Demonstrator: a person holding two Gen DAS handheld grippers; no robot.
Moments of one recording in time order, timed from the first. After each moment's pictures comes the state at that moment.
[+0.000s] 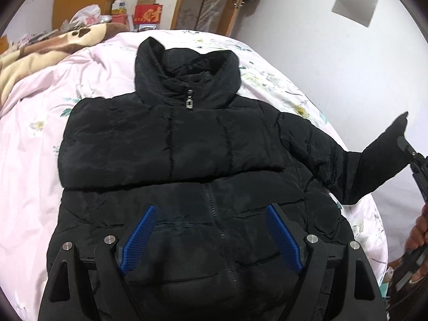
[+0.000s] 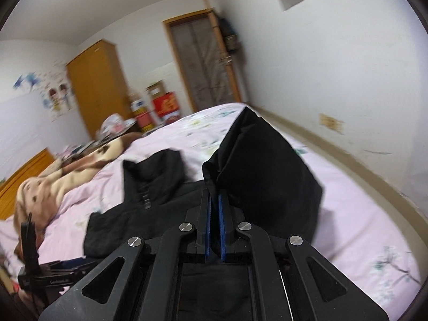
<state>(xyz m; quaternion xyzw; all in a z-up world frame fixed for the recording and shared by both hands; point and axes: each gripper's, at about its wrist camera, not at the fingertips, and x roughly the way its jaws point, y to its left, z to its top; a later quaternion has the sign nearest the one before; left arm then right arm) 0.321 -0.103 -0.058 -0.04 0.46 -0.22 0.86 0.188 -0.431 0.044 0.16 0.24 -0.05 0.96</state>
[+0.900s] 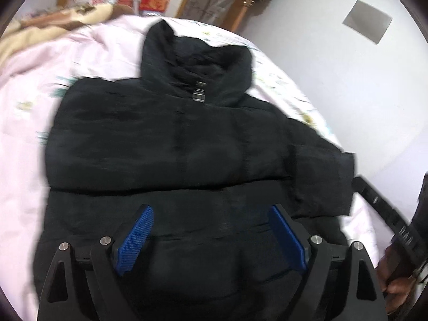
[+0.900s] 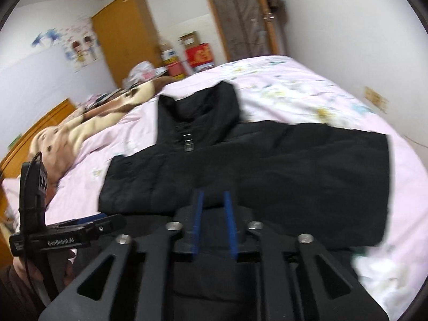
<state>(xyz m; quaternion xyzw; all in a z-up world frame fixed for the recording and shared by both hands) 0.360 -0.100 -0.091 -0.11 0.48 -0.25 0.83 0.233 -0.354 -0.020 0.14 0.34 0.02 0.93</state>
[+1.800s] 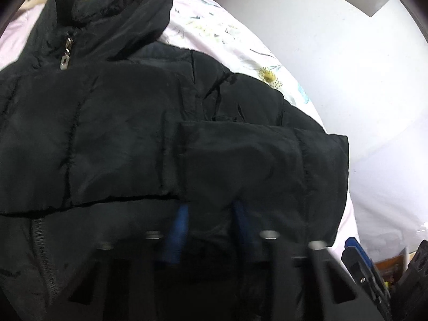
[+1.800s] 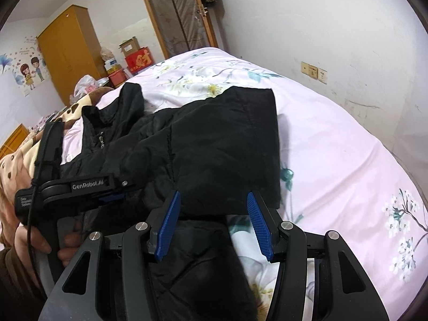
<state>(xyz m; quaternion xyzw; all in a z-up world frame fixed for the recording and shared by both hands) 0.386 -0.288 -0.136 -0.09 0.53 -0.30 0.79 0.186 -0.462 -0.064 0.18 0.36 -0.11 0.91</state>
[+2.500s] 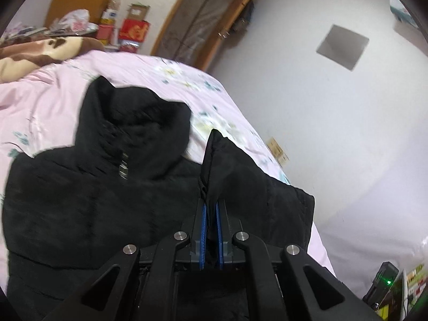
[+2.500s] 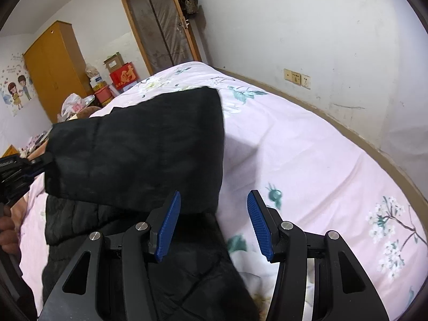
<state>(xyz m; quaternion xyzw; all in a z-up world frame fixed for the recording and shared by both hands) 0.392 -0.185 -0.002 -0.14 0.38 -0.28 0.87 0.196 -0.464 -0.037 0.20 0.34 -0.16 0.91</state>
